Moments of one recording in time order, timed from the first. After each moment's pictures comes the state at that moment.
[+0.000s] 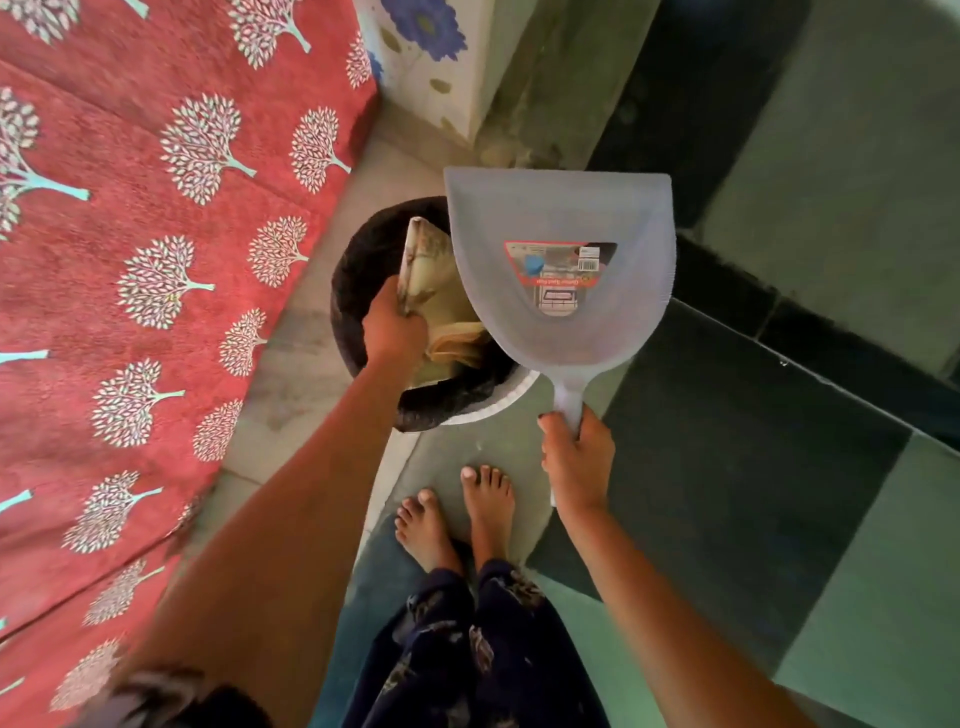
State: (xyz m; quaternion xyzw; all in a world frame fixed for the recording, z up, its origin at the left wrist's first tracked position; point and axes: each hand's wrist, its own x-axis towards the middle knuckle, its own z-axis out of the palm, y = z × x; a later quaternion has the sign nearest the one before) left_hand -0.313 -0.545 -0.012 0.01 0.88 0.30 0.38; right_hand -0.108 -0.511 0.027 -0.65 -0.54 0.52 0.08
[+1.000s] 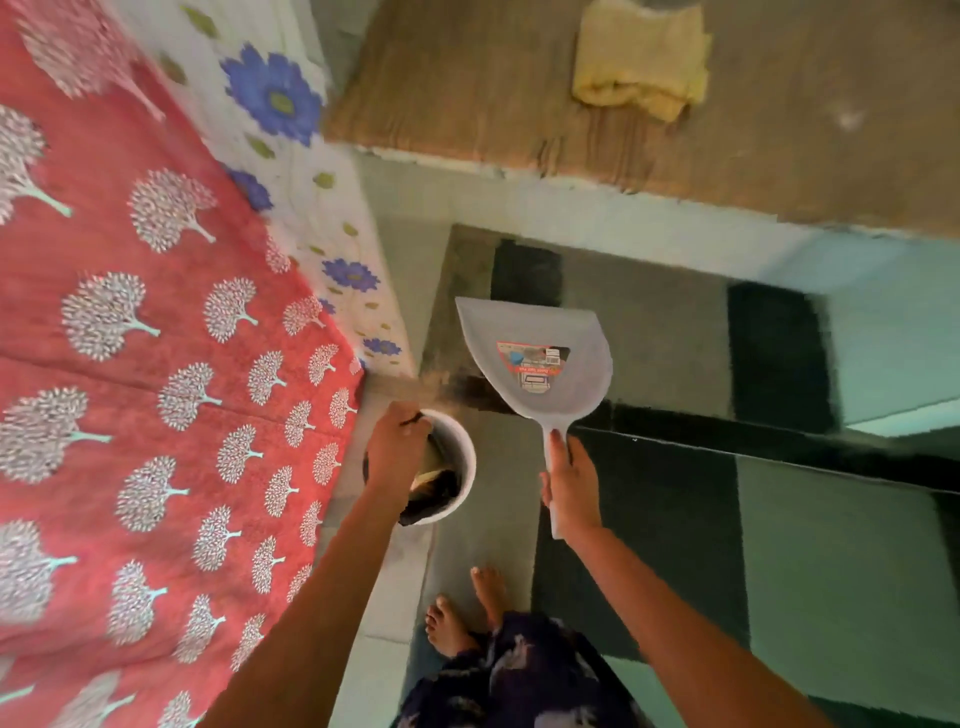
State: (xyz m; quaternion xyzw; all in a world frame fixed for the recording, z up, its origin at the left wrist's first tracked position) left_hand -0.243 -0.542 0.428 0.21 0.84 0.36 0.36; right_hand -0.059 -0.487 0.402 -0.62 -0.39 0.63 0.25
